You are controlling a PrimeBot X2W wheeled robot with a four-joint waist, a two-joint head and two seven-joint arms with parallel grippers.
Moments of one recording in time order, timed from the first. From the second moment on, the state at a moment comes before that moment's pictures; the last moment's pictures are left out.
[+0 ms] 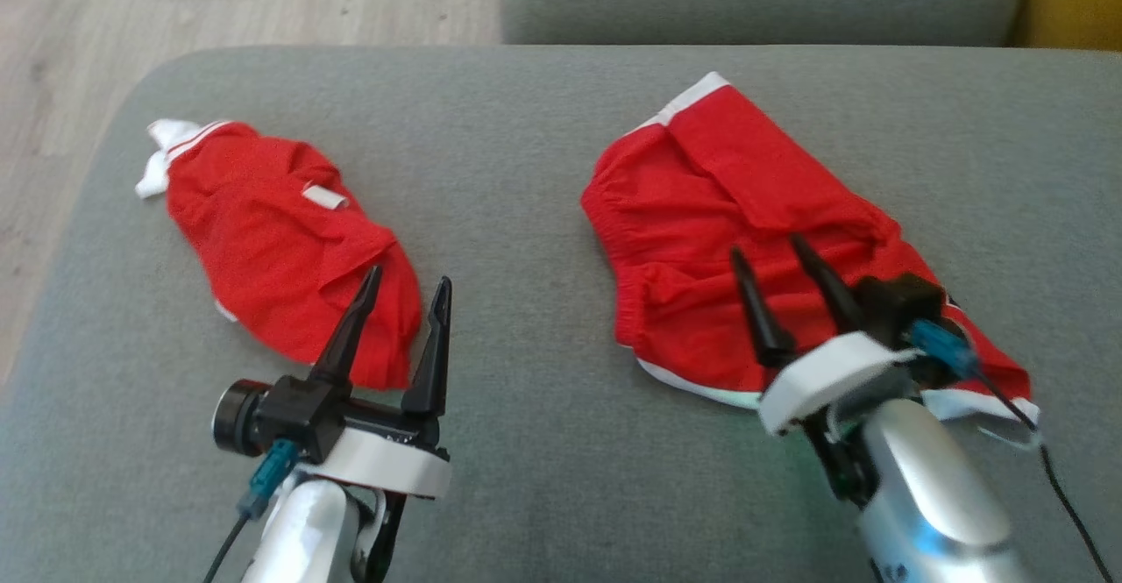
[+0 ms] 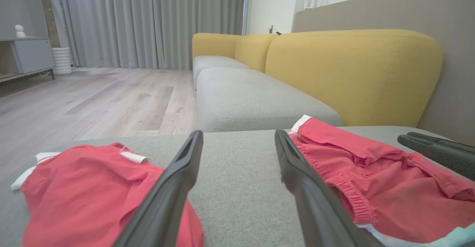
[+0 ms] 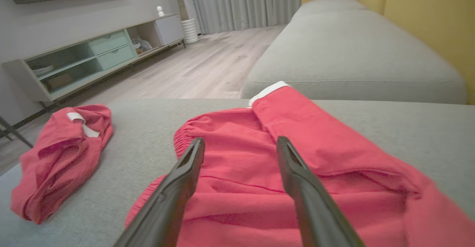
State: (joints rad) left arm -0.20 0.05 -0.26 0.30 -0.17 -0.11 -0.26; right arm -0.34 -0.05 0.27 0.55 0.23 0.13 -0.16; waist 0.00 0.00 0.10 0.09
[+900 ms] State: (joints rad) left arm -0.18 0.05 -0.26 0.29 -0.16 -0.11 -0.26; right arm -0.18 -0.05 -0.08 0.41 -0.07 0.13 -0.05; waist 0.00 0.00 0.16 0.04
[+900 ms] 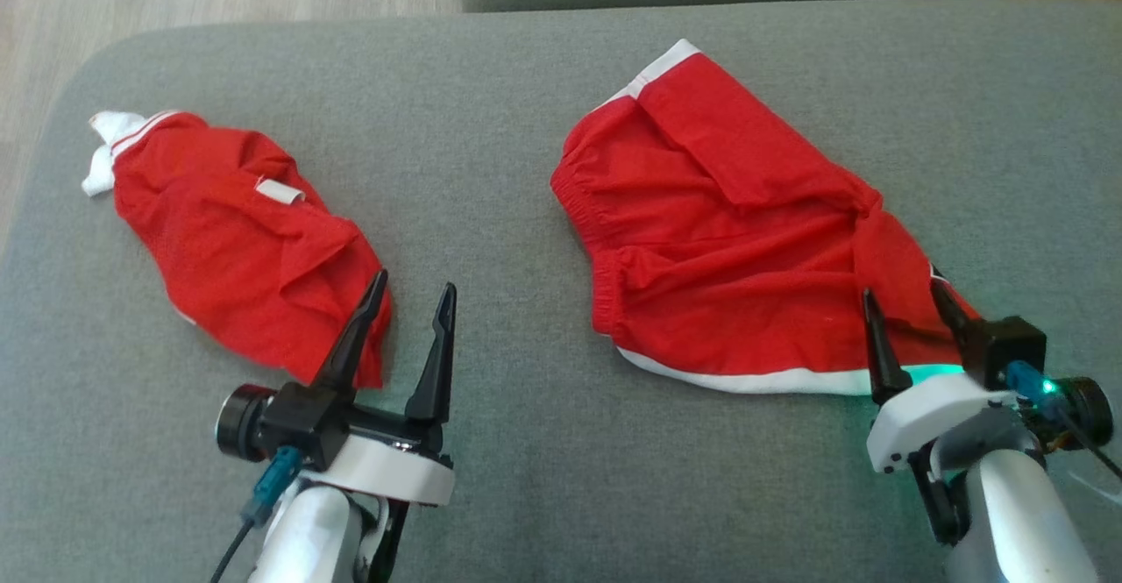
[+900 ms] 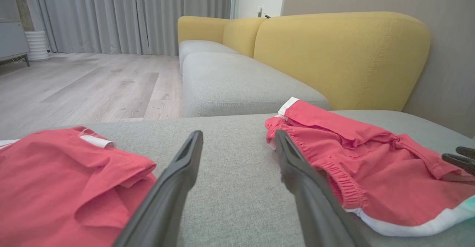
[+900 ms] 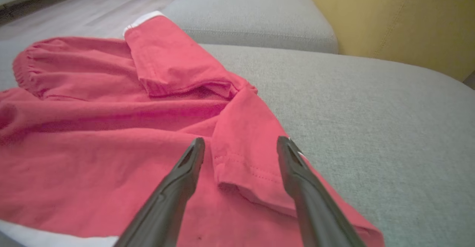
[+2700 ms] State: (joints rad) left arm -0.22 0.05 -0.27 0.29 -0.18 -0.12 -0.26; right arm -0.16 -0.05 -0.12 0.37 0.12 0.13 -0.17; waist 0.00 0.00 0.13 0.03
